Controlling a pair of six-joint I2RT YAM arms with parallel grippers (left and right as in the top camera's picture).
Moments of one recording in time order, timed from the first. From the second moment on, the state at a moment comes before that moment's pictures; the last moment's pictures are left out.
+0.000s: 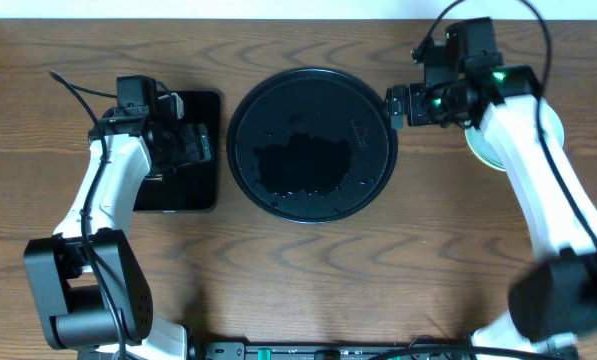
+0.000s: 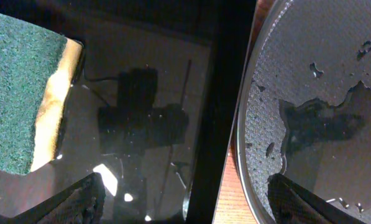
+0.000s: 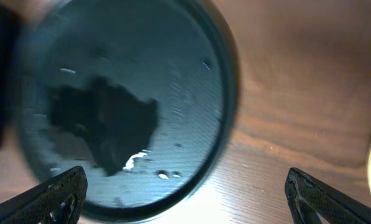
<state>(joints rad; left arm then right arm) 0.11 1.71 1.20 -0.72 0.23 -0.15 0.18 1.73 1.61 -0.92 -0.25 0.07</state>
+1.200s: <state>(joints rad) 0.11 1.71 1.20 -0.72 0.22 -0.15 0.07 0.31 1.06 -0.71 -0.17 -0.20</state>
